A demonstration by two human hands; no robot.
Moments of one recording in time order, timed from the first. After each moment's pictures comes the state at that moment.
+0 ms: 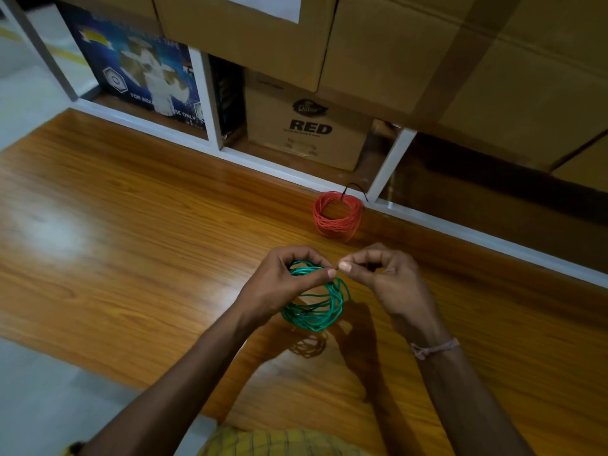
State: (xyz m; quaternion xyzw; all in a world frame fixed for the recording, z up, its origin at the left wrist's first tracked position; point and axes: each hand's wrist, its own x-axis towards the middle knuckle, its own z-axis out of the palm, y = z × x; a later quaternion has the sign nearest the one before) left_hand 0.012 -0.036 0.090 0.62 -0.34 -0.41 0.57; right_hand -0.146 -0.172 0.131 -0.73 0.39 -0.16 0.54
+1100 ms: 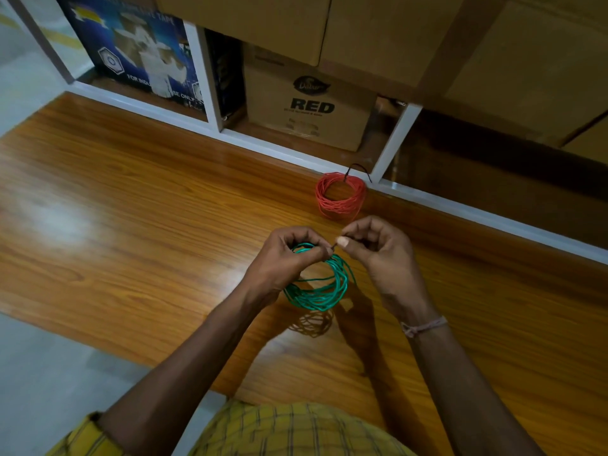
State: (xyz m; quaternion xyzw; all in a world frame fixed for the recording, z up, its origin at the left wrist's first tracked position) left_hand 0.002 -0.048 0.085 0.62 -0.29 -0.40 0.61; right_hand -0.139 -0.167 0.111 -0.70 0.35 -0.23 0.57
